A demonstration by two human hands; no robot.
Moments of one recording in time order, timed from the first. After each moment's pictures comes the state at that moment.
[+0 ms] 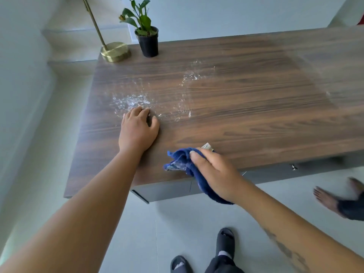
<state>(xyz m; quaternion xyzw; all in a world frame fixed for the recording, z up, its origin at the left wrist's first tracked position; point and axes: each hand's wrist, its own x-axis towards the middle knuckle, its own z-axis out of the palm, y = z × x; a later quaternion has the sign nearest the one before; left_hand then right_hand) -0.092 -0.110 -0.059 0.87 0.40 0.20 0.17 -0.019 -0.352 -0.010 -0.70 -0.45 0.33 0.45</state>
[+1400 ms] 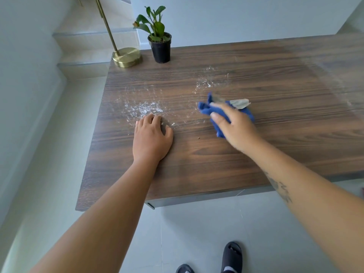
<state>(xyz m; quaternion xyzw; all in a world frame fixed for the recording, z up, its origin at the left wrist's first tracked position) -0.087 -0.110 -0.058 0.87 0.41 0.23 0.14 0.091 -0.262 -0.025 -0.79 -0.44 0.12 0.40</state>
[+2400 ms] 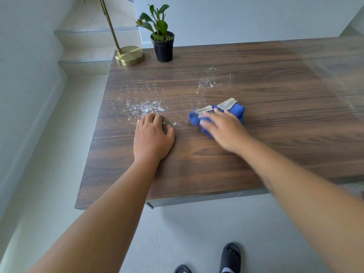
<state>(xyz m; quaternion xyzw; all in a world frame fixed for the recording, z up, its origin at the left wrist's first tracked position) -0.086 -0.108 -0.062 0.87 0.42 0.23 0.14 0.090 -0.238 -0.036 -0.81 -0.51 0.12 0.26</state>
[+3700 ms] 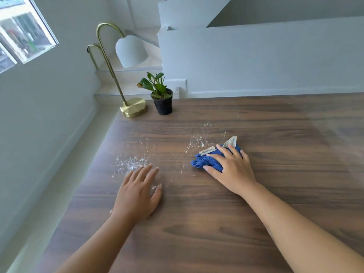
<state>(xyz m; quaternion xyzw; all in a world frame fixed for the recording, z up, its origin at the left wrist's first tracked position) -0.053 -0.111 -0.034 0.91 0.40 0.09 0.02 0.228 -0.214 -0.055 -0.83 -0.54 0.01 0.12</state>
